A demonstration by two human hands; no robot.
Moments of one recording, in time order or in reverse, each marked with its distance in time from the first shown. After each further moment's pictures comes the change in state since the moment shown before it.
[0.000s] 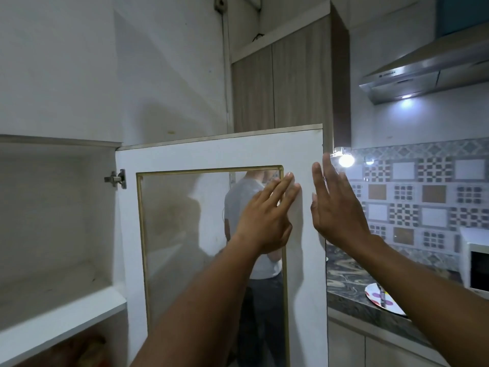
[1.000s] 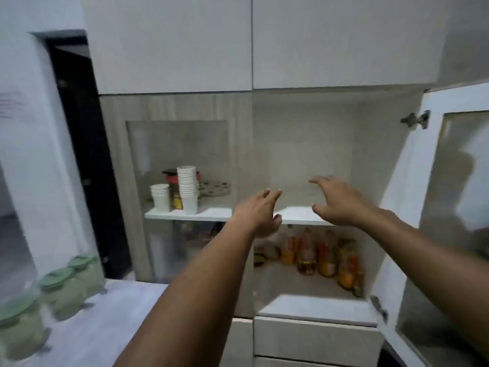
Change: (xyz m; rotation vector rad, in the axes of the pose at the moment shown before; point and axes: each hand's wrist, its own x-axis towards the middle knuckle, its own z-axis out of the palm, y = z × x) left_hand -0.489 -0.108 -0.382 0.240 -0.593 -1.097; right_hand -0.099 -0.505 -0.181 0.875 -0.673 -0.592
